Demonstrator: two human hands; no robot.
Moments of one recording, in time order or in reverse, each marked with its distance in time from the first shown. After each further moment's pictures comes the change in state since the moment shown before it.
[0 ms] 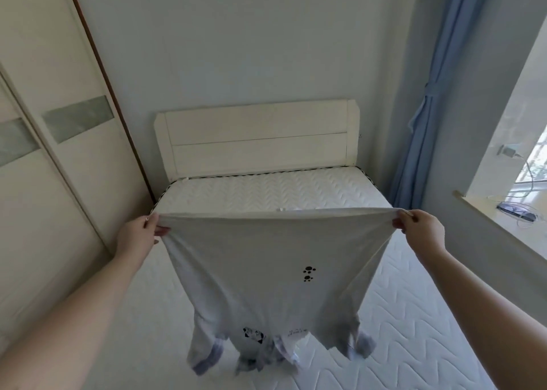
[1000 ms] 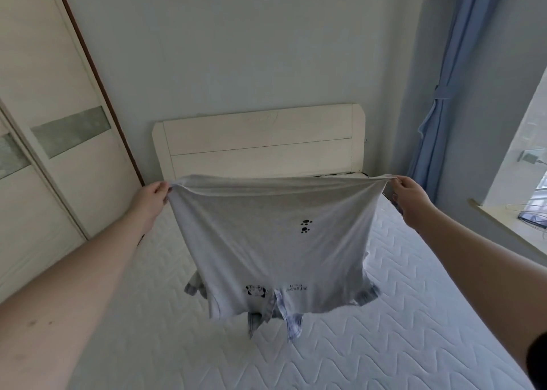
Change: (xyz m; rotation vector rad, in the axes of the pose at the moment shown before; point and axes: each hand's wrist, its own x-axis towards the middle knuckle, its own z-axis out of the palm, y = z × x) left_hand 0.133 0.089 0.051 -0.235 -0.118 -0.043; right_hand 0.144 -0.067 0.069 0.357 -0.169 0.125
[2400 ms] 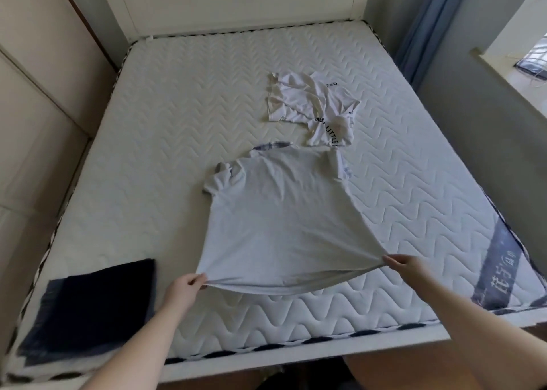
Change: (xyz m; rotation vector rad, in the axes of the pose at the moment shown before) left_hand -0.447 -0.409 -0.068 0.446 -0.360 -0.645; right_hand -0.397 0.391 -0.107 -0.660 -0.196 0.566
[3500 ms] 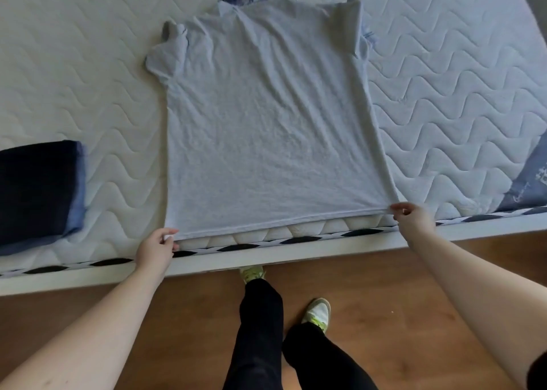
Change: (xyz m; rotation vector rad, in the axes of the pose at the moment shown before) left_hand 0.027 -0.232 0.155 -0.042 0.152 -0.171; right_hand 0.084 0.243 0.117 -0.062 0.159 0.132
